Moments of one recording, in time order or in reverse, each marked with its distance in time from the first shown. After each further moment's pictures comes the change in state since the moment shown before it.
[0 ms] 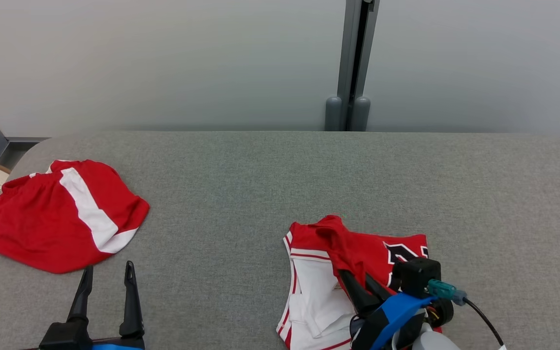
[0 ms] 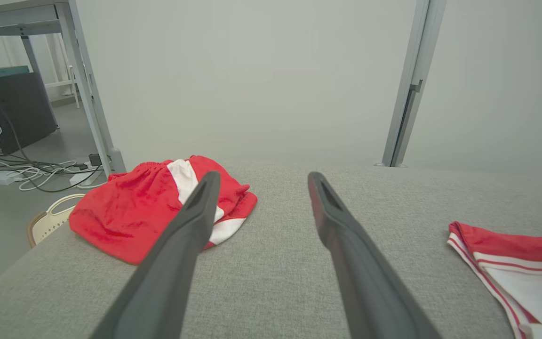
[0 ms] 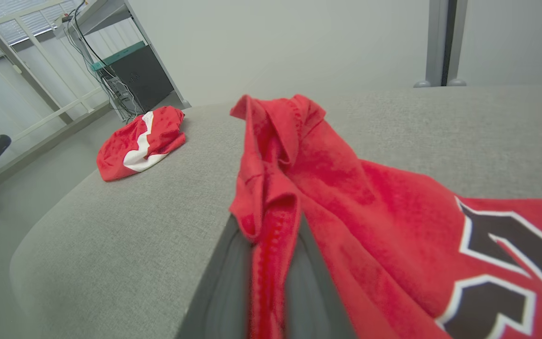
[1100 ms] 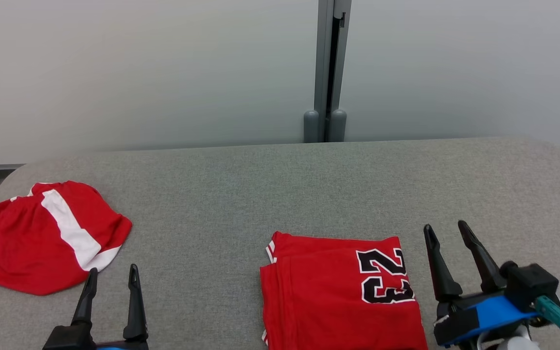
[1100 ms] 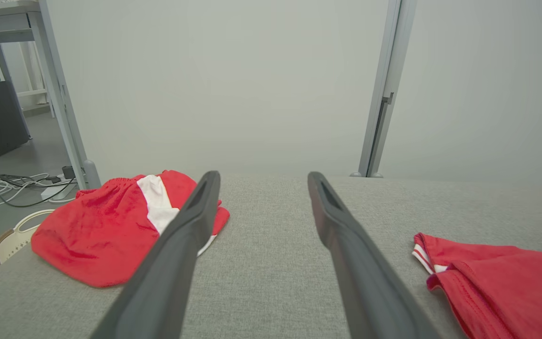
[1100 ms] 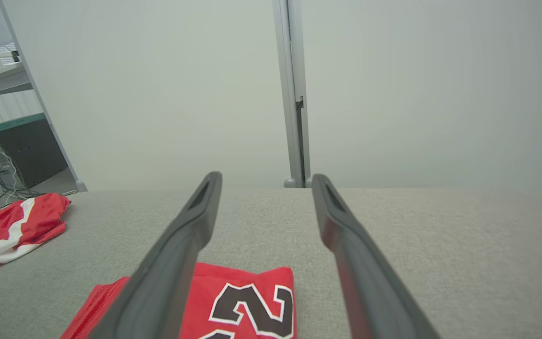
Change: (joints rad) left arm 0.009 0.000 -0.018 -0.004 -0.019 0.008 0.000; right arm 0.126 -0.065 -0.329 -0.221 -0.207 0.000 -0.102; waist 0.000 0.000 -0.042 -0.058
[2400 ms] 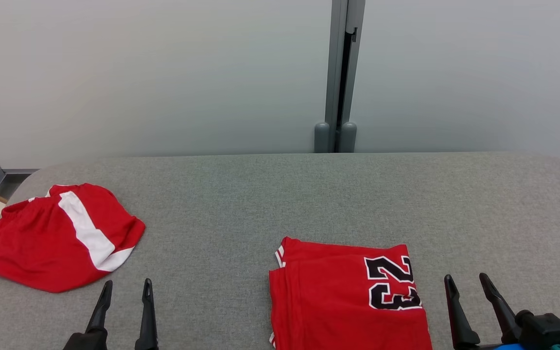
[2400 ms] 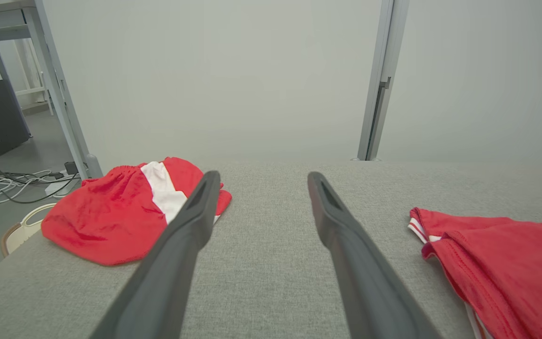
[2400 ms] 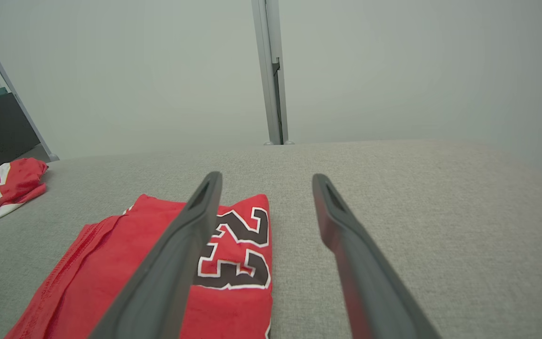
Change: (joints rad) left arm 0.020 0.007 -0.036 0.044 0.025 -0.009 0.000; right arm 0.230 0.065 -0.131 -0.120 -0.088 0.000 0.056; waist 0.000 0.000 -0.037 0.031
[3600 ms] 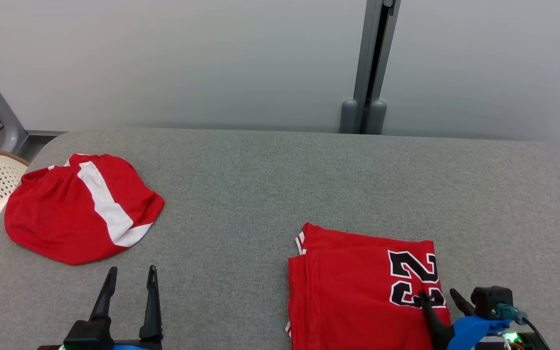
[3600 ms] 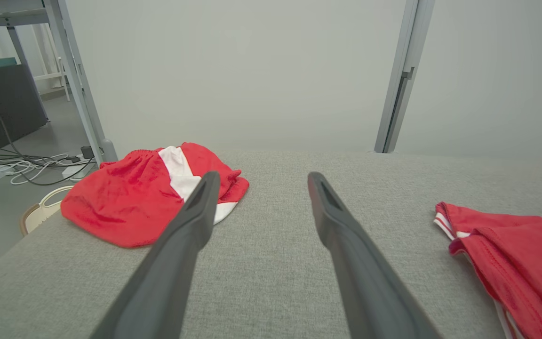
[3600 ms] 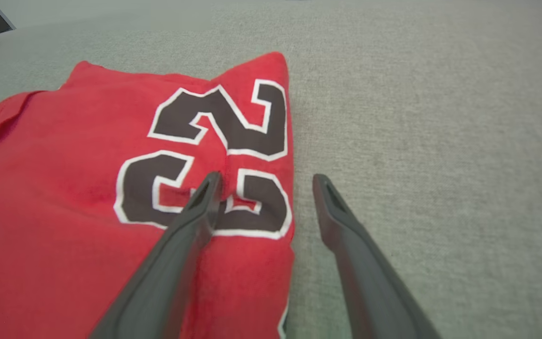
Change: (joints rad) left arm -0.038 0.002 -0.022 0.002 -0.015 0.004 0.000; right arm -0.301 -0.032 0.053 0.576 -0.007 0.000 0.077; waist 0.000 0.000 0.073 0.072
